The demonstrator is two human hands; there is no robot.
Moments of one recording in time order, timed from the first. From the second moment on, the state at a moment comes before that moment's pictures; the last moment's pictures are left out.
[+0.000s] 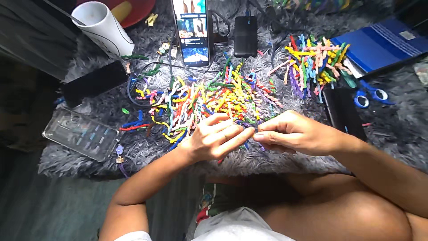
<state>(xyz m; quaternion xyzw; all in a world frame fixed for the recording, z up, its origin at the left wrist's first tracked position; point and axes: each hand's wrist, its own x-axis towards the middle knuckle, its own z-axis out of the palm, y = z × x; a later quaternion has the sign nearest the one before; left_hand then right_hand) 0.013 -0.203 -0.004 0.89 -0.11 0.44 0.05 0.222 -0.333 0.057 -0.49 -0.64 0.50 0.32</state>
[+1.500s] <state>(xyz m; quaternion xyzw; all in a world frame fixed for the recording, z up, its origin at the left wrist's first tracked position) 0.014 -0.198 0.023 0.89 -0.09 0.19 0.39 0.224 -0.358 0.084 -0.45 -0.87 -0.01 0.21</state>
